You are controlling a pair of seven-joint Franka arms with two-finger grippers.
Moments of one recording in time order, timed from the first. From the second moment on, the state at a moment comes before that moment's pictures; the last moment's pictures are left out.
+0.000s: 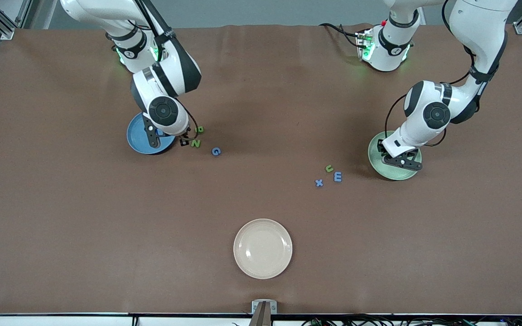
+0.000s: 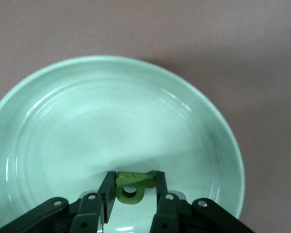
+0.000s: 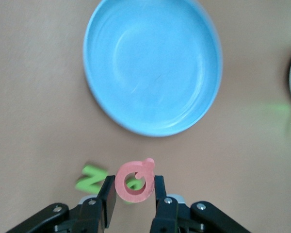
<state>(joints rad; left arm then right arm) 0.15 0.29 -0.26 -2.46 0.22 2.65 -0.01 0.63 0.21 -0.11 -2.17 0.04 1.97 1.77</state>
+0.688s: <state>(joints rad) 0.17 0.25 -0.32 -2.42 0.23 2.64 -0.04 0.56 0.19 -0.11 -2.33 -0.11 1.98 1.75</state>
